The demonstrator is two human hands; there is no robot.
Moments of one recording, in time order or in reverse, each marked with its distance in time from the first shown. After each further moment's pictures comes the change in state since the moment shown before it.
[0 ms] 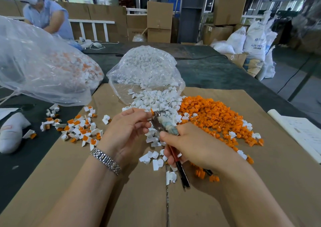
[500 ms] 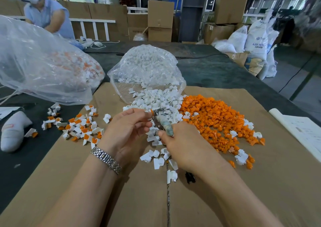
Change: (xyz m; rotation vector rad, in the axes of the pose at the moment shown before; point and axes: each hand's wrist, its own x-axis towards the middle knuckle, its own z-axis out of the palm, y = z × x) left_hand -0.001 0.000 0.000 -0.015 0.046 -0.022; right_hand 0.010 -0.003 0.021 -0.326 0.247 -0.036
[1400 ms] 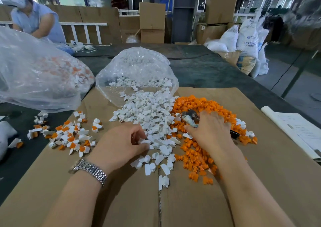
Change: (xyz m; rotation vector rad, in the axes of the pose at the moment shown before) left_hand -0.005 -0.006 -0.014 1.536 -0.148 0.425; right_hand 0.046 0.080 -0.028 -0.428 0.333 0.293
